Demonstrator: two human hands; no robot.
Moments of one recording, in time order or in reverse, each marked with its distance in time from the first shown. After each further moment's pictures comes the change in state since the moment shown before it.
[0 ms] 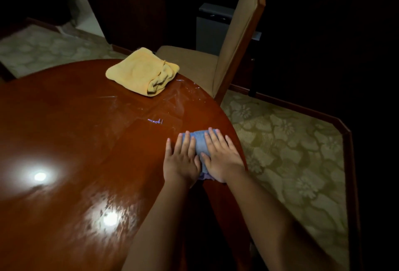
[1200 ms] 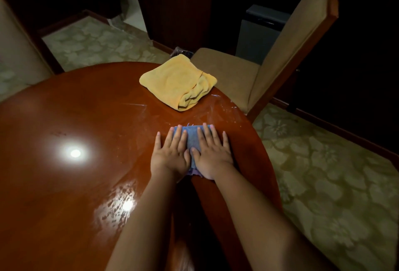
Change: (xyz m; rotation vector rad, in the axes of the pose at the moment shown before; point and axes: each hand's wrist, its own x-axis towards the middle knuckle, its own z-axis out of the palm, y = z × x) left_hand 0.076 -0.098 -0.004 0.020 -0.038 -0.198; right_hand 0.120 -0.066 -0.029 -0.023 -0.079 -0.129
